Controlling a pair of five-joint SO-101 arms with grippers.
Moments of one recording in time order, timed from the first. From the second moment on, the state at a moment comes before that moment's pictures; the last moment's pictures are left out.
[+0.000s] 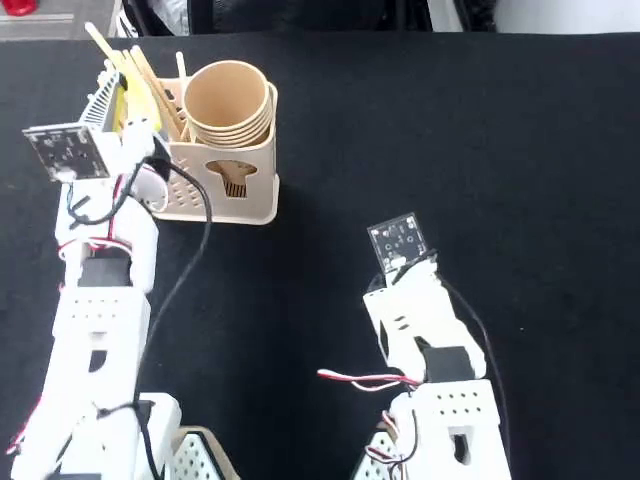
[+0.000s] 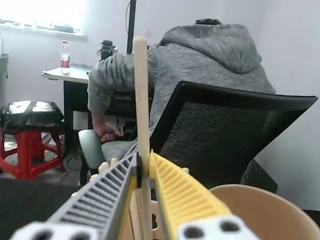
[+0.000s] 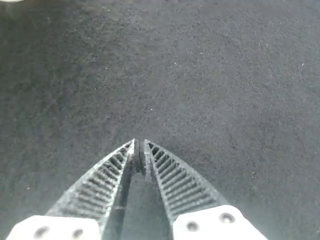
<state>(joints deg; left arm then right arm) -7.2 -40.1 54.6 -13.7 6.2 -4.8 -75.6 91.6 40.3 16.0</state>
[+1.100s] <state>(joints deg) -11.8 -101.3 91.5 39.2 -4.4 -4.9 -75.6 91.6 40.6 16.0</state>
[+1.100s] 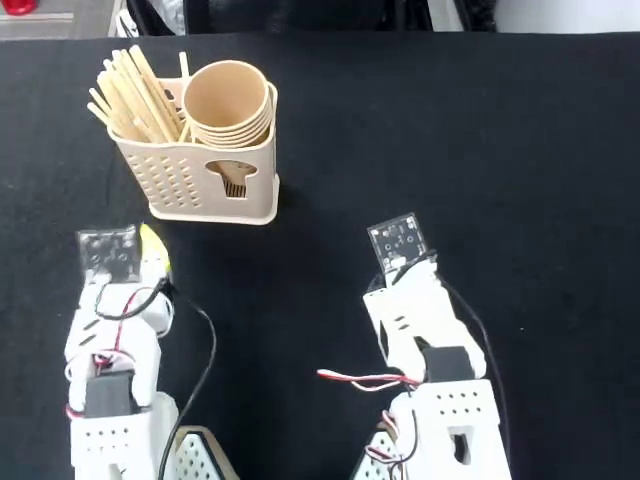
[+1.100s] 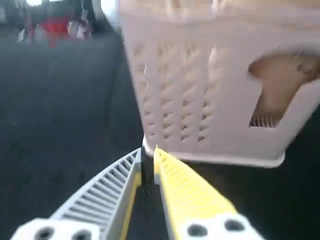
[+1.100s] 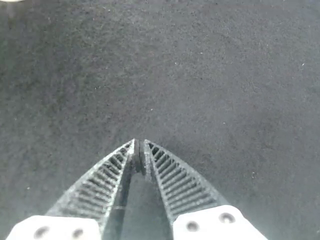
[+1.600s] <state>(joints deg) -14.5 -104.1 96.2 65.9 -4.7 -5.1 -75.6 91.6 52.7 16.0</state>
